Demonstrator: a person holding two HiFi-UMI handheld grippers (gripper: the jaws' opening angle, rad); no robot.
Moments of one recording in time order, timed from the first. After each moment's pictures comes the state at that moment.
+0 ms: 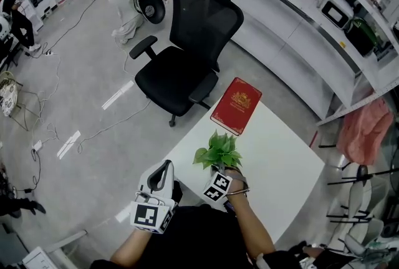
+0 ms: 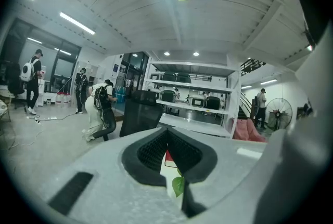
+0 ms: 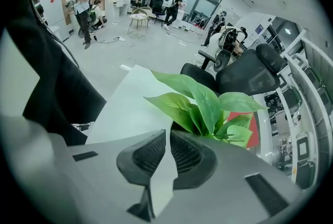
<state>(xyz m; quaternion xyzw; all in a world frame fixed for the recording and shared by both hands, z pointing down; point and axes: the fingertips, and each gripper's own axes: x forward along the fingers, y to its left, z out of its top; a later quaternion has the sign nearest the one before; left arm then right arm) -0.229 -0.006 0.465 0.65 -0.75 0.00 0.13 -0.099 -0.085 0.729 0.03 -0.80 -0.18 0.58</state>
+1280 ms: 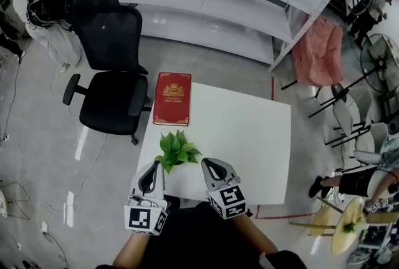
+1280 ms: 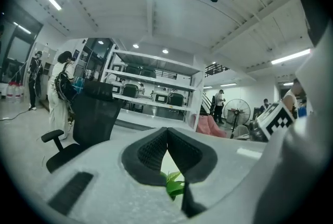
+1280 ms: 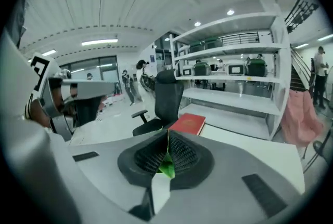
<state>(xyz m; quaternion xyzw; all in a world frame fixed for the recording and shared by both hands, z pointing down) -0.138 -0.101 0.458 0.79 -0.60 0.00 0.12 -0.003 -0.123 0.527 0.41 -0.88 0.14 0.20</state>
